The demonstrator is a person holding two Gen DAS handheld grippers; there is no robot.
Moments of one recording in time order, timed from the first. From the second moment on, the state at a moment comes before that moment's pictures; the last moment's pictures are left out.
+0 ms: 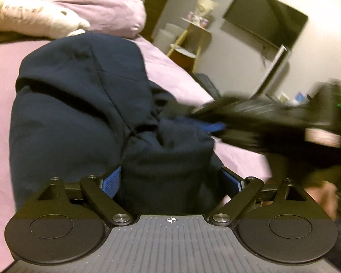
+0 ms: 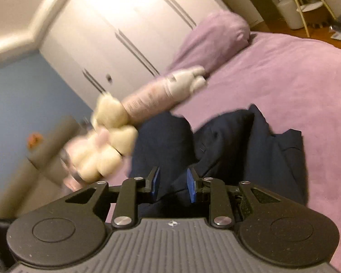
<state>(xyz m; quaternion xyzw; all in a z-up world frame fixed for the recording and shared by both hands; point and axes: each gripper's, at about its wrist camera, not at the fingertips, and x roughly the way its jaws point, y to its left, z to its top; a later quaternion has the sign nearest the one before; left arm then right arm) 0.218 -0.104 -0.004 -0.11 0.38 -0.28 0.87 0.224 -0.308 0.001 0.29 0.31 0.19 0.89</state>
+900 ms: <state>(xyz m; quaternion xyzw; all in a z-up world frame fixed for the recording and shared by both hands) 0.281 0.015 -0.034 -0.28 0.40 -0.07 0.87 0.291 -0.260 -0.028 0.29 0.42 0.20 0.84</state>
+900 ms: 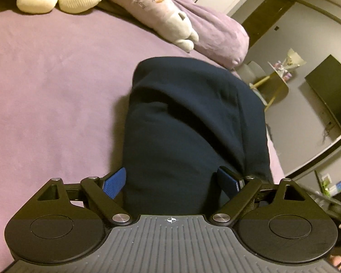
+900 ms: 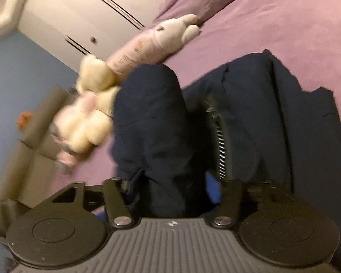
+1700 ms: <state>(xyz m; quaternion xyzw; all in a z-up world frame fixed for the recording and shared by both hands) 0.275 -0.078 -0.027 -0.16 0.33 -0.11 0.92 0.231 -0.286 0.030 0.19 0.29 0.06 0.94</state>
